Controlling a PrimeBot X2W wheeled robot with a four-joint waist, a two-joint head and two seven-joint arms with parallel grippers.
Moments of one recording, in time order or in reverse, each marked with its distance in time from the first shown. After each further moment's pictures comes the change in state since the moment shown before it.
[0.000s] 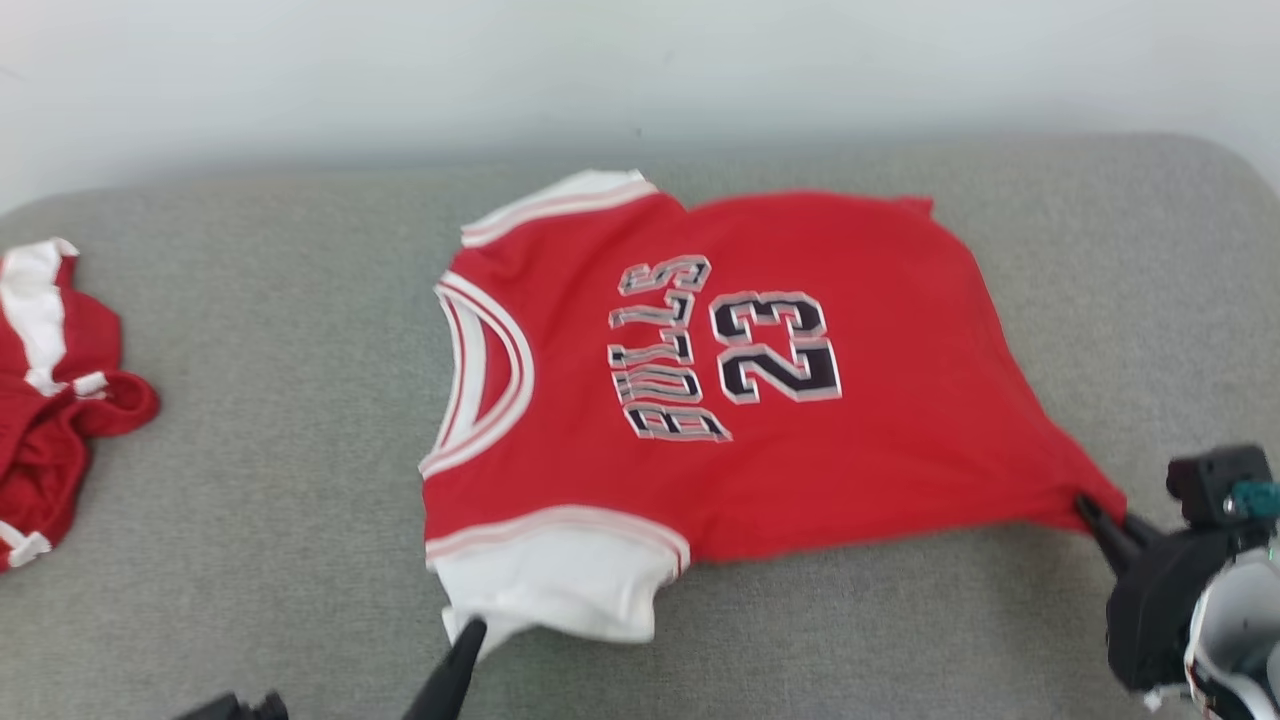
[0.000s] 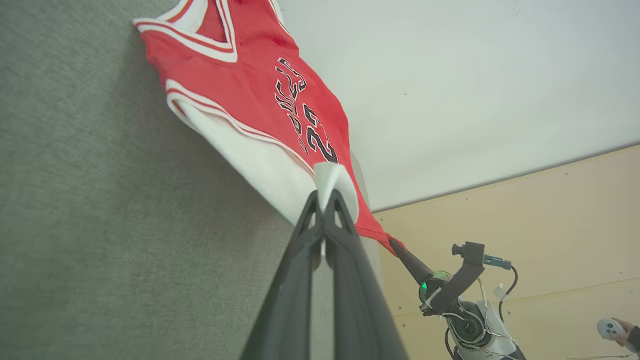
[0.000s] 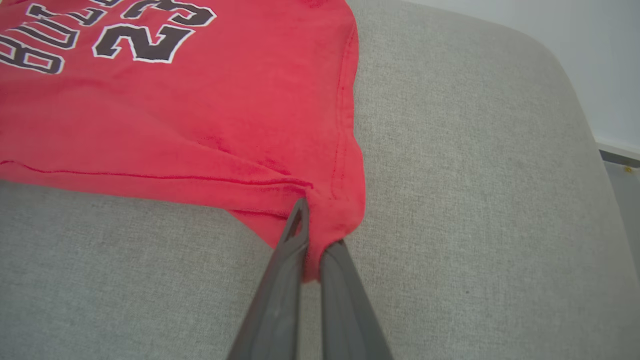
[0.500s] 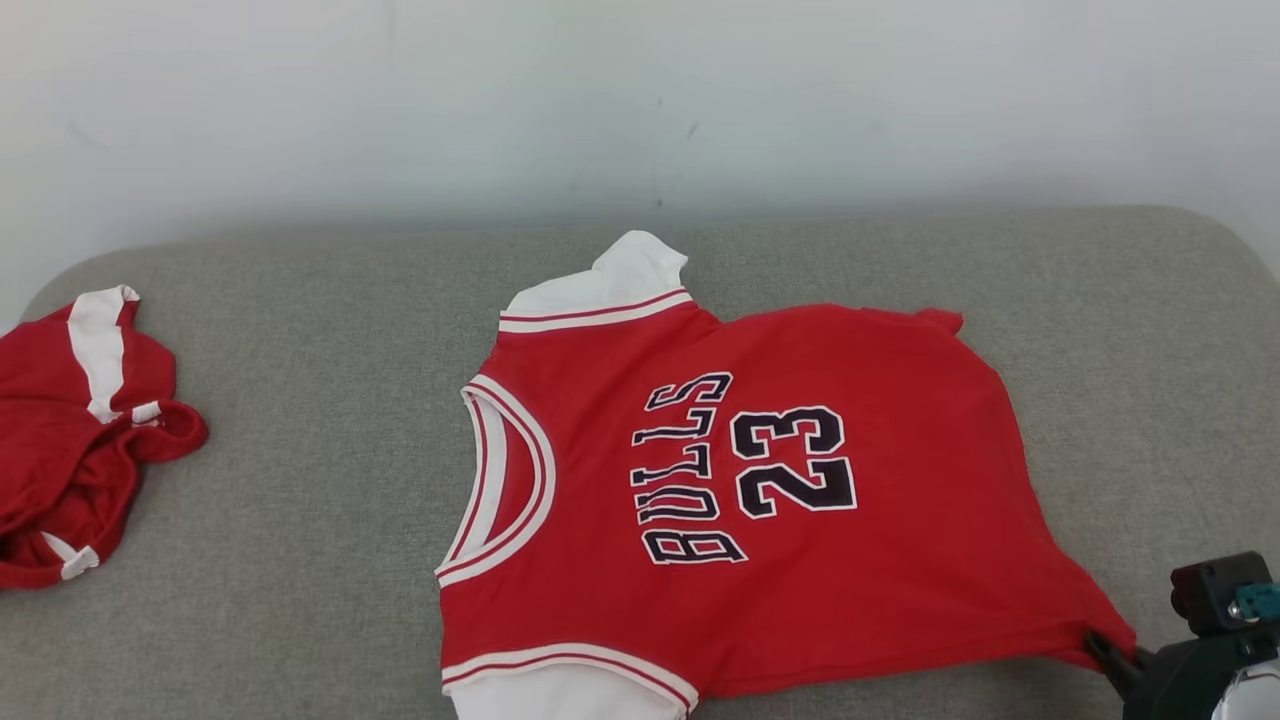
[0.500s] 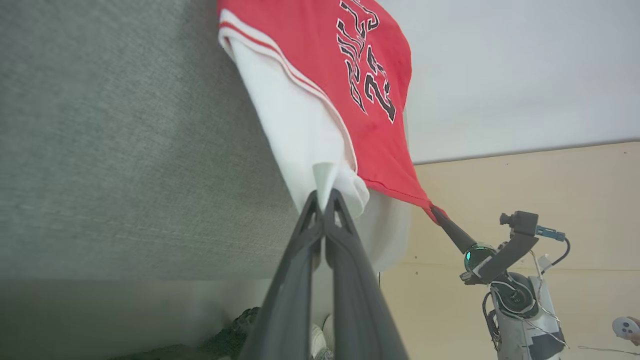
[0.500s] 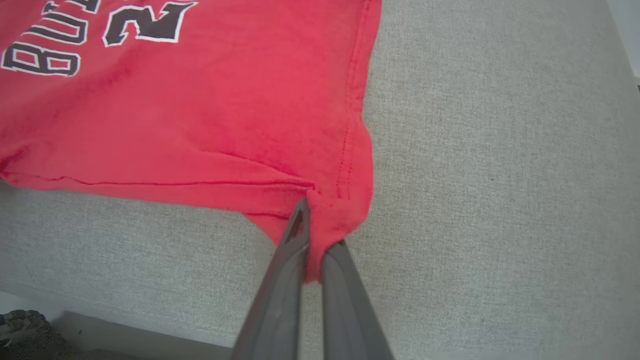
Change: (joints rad) left arm 0.148 0.073 -0.081 0.047 -0.082 0.028 0.106; right arm 0.275 0.075 -0.145 -0.224 0.000 0.000 0.260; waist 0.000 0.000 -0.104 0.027
